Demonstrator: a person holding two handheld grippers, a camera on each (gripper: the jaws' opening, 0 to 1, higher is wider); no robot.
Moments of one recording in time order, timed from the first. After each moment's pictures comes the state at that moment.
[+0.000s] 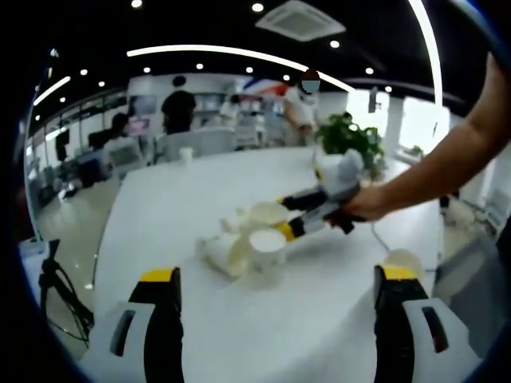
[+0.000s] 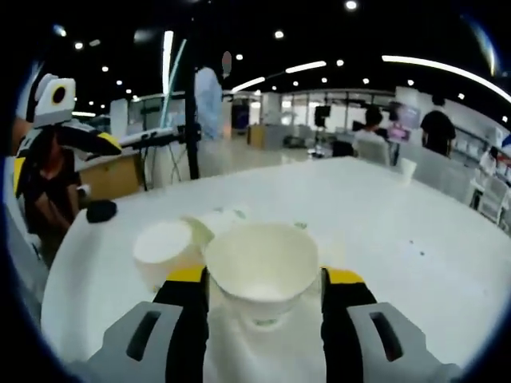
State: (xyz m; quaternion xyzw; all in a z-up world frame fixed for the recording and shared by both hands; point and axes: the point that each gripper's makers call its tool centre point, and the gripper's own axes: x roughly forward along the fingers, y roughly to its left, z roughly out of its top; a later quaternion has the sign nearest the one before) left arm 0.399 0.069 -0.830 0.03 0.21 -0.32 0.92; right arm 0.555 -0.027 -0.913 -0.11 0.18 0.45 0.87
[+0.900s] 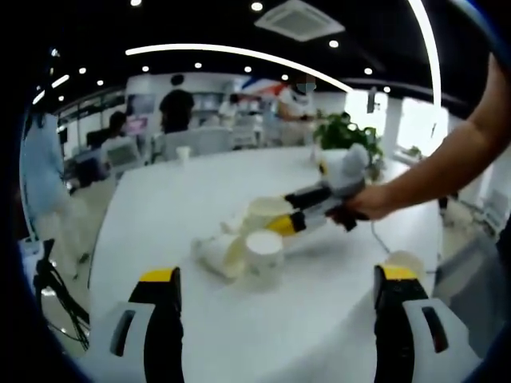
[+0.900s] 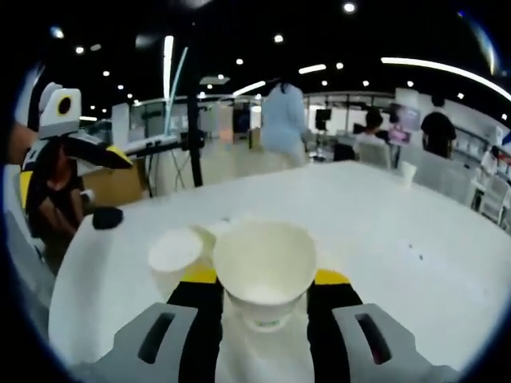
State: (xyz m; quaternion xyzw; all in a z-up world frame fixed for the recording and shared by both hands) left arm 0.404 0.064 -0.833 0.02 0.21 -0.33 0.92; right arm 0.546 -0.028 -0.894 -0.10 0.17 0.46 0.87
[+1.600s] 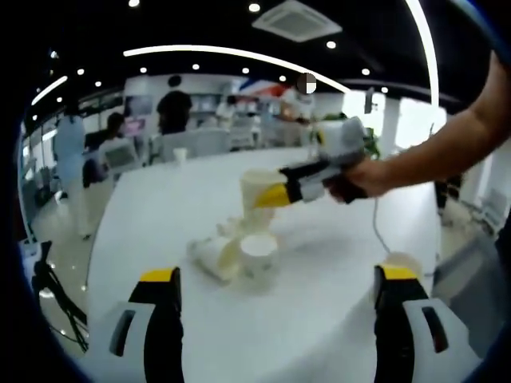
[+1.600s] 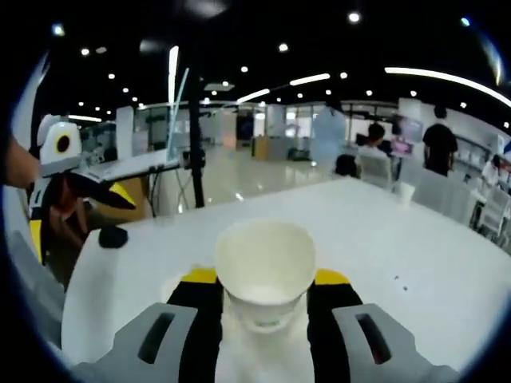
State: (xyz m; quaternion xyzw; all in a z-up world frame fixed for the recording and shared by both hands) left arm 0.401 0.056 -0.832 0.02 0.21 -0.33 0.92; right arm 0.558 -0.029 -0.836 -0.10 0.15 0.46 0.87
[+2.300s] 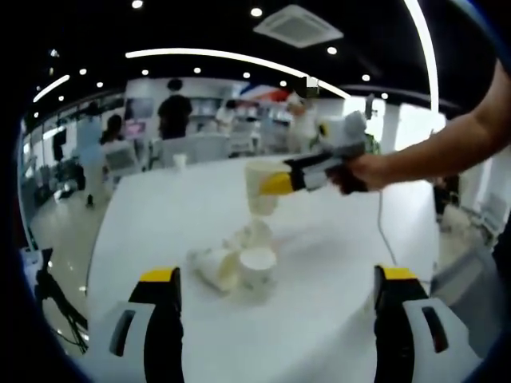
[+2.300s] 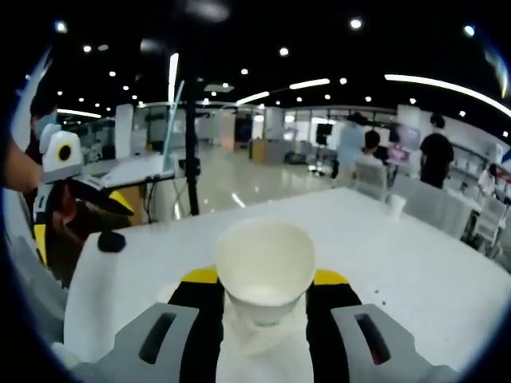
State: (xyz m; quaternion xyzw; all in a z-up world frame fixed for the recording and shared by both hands) left arm 0.405 0.052 -0.814 0.01 0.20 -0.34 0.92; right arm 0.566 -0.046 -0.805 -0.11 0.13 0.46 0.87
